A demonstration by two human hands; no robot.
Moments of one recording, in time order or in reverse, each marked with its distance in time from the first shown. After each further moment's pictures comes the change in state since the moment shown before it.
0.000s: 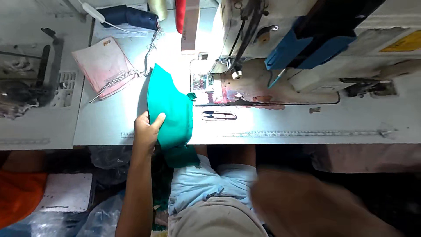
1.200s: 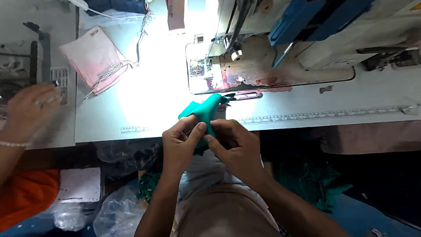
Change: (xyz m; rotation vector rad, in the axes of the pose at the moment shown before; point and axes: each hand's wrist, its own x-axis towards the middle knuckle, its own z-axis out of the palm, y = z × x) left_hand -0.071 0.016 0.055 -0.307 -0.193 0.266; right_hand 0.004 0.102 0.070 -0.020 0.363 0.251
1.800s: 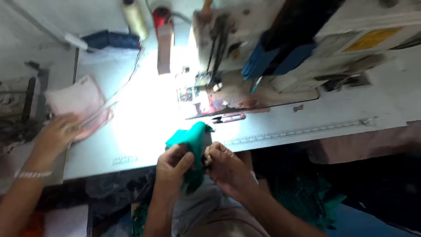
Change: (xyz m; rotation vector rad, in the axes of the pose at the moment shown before) left_hand 0.010 -0.005 -0.003 -0.427 -0.121 -0.150; right_hand 0.007 0.012 -0.015 1.115 -0.111 0.543
